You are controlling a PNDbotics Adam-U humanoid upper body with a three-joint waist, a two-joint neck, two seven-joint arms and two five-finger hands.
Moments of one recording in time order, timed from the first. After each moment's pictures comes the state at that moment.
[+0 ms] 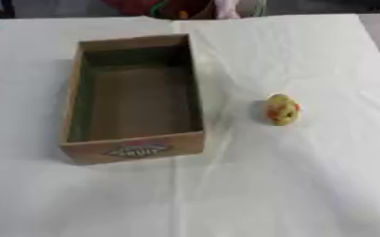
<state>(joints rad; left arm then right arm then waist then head) -0.32 0.14 0.23 -1.98 -0.12 -0.15 0.56 -0.42 -0.95 -0.02 -1.98 0.31 0.12 0.08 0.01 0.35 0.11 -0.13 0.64</state>
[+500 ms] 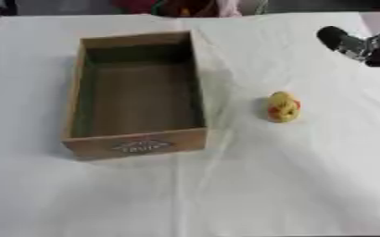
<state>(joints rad) -0.32 0.14 0.22 -1.98 -0.12 -0.15 0.55 -0.51 -1.03 0.09 -1.93 0.43 0.11 0.39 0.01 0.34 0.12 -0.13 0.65</state>
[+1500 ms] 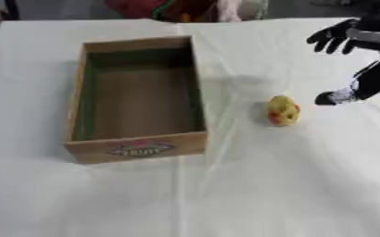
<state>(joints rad) -0.32 0.14 0.22 -1.98 -0.11 -0.15 0.53 -0.64 -1.00 0.21 -1.70 0.46 0.15 0.68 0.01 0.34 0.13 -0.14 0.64</state>
